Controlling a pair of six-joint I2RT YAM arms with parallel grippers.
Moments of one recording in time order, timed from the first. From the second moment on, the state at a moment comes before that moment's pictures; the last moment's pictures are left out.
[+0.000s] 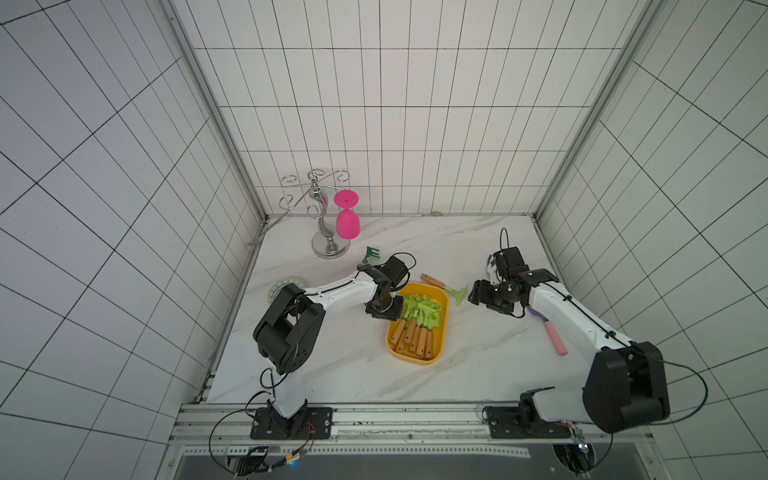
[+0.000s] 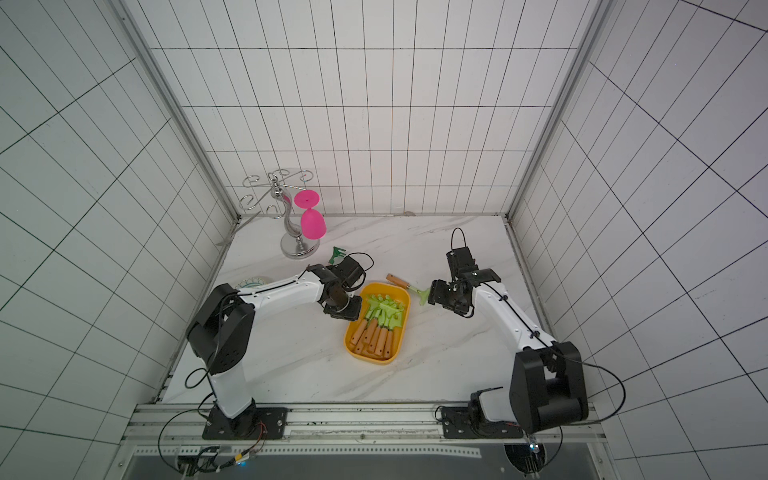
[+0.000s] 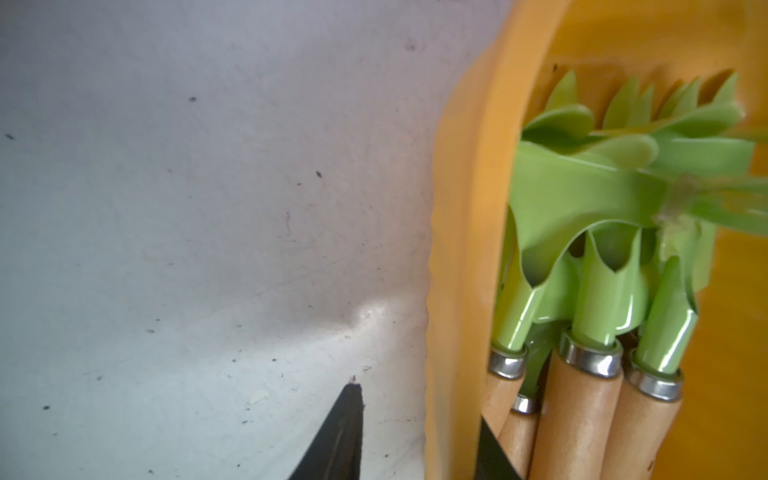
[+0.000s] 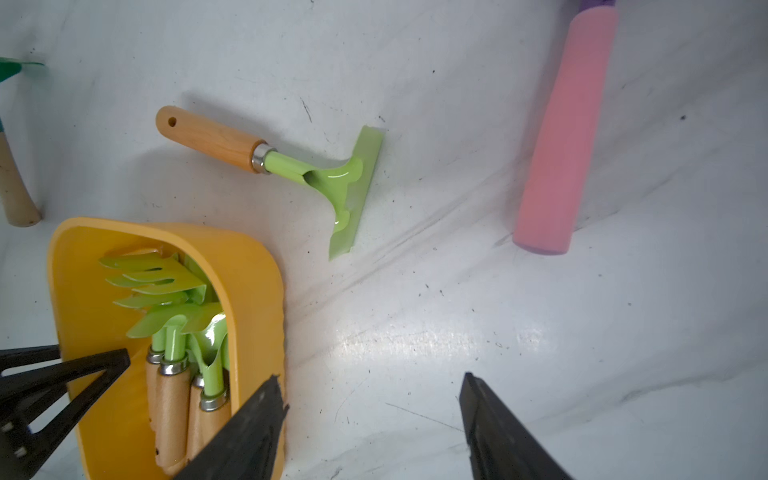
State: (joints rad) left arm -0.68 1.84 1.27 -0.79 0.11 -0.46; right arm 0.31 1.41 0.99 -0.79 -0.16 0.44
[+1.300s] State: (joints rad) left arm -0.51 1.48 1.22 -0.93 -0.04 -0.43; right arm 0.42 1.91 1.31 -0.80 0.04 0.47
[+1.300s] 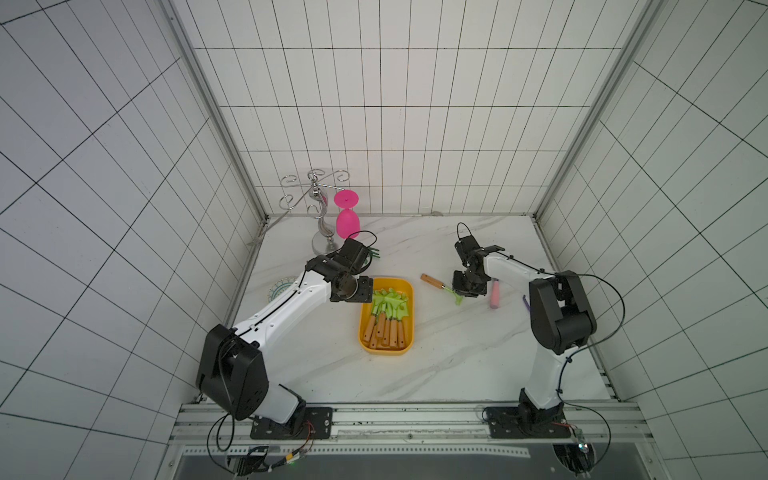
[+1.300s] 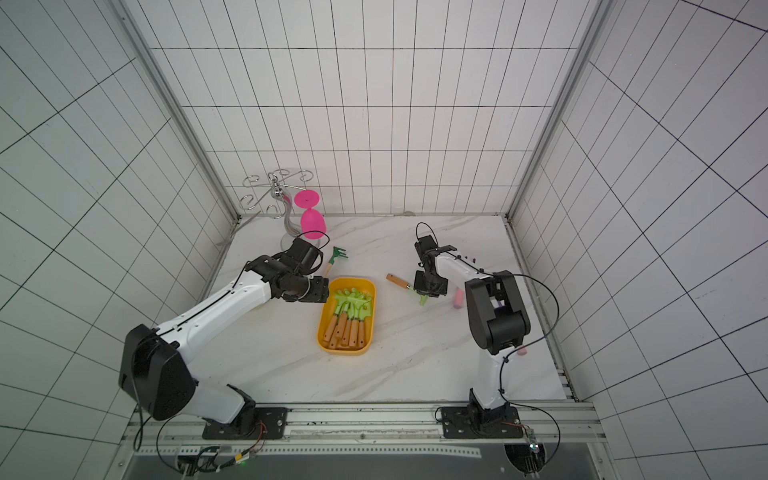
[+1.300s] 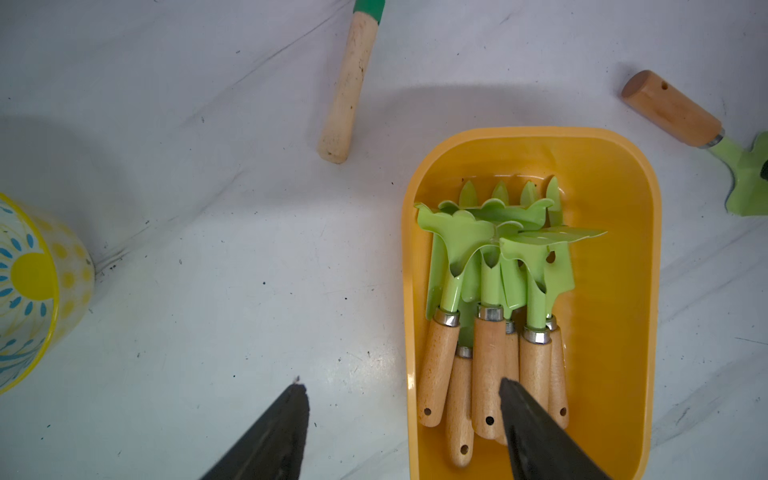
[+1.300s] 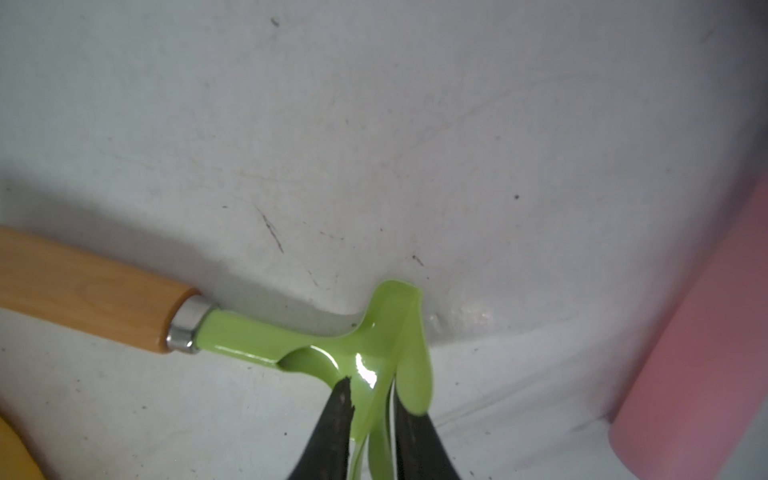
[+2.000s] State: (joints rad) left arm -0.70 1.48 1.27 -0.85 0.03 -0.18; right arm 0.45 1.79 1.34 -0.97 0.11 0.30
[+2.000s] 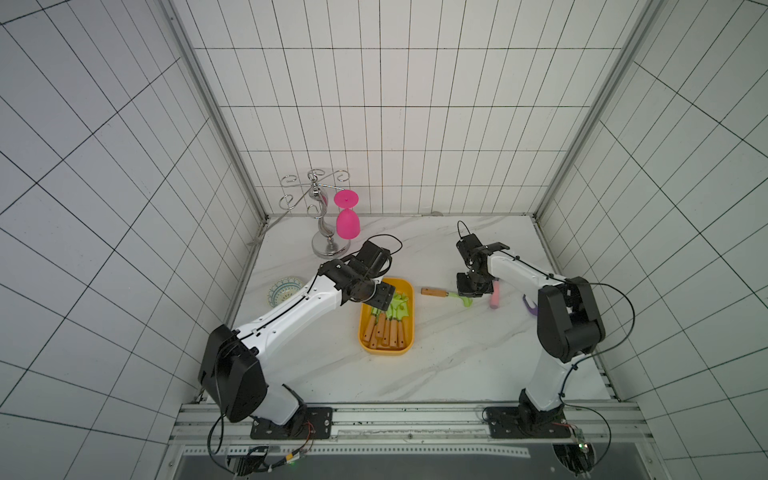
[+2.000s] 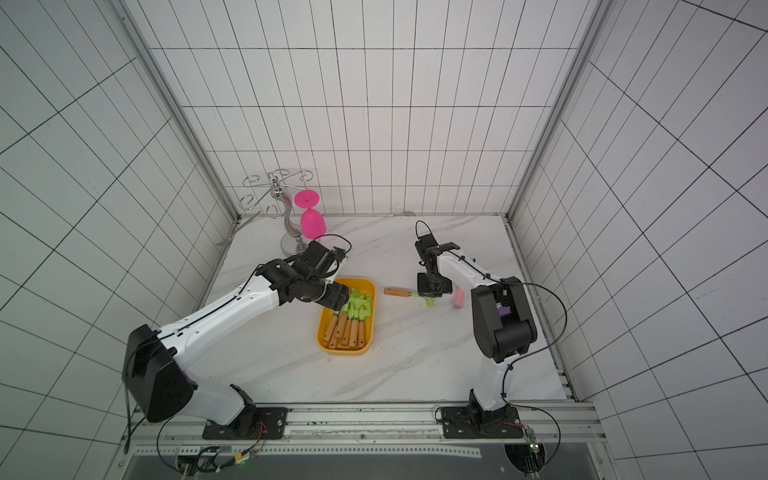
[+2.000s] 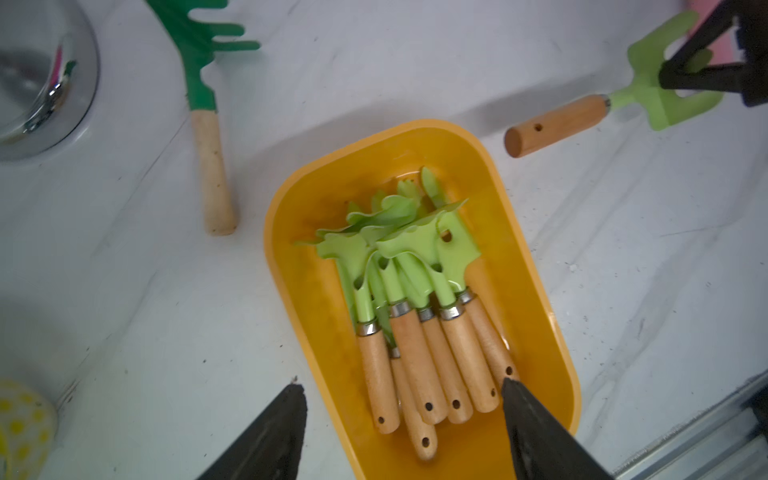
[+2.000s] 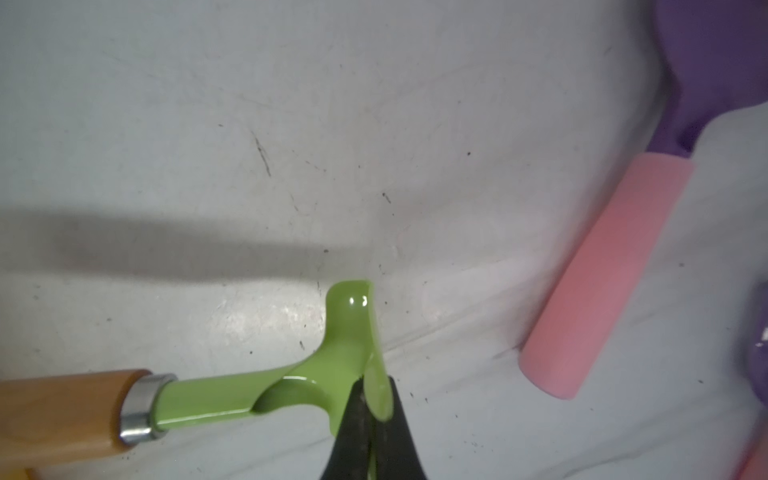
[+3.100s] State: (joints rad) left arm -0.93 1.55 1.24 -0.57 0.17 0.21; right arm 0.58 1.52 1.44 -1.34 -0.04 0.11
